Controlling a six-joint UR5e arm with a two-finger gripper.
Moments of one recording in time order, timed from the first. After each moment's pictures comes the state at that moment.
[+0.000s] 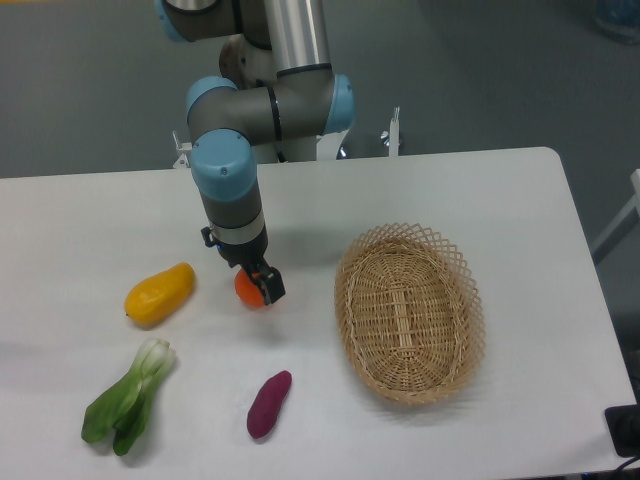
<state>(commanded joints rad) 2.22 -1.83 -1.91 -0.81 1.58 1.08</state>
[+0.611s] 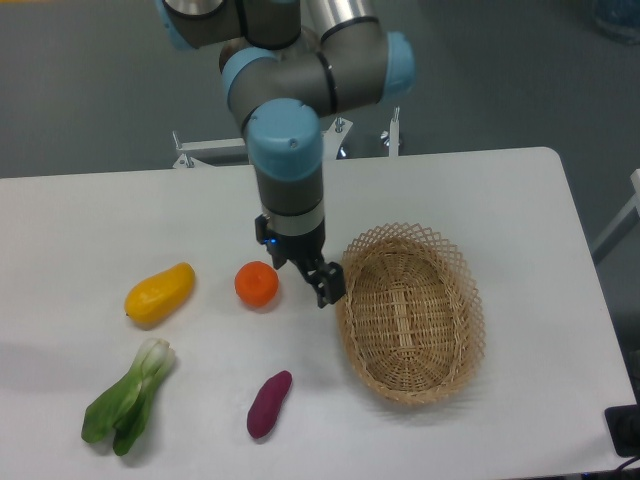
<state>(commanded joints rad) 2.35 -1.80 -1.69 -1.08 1.54 1.19</state>
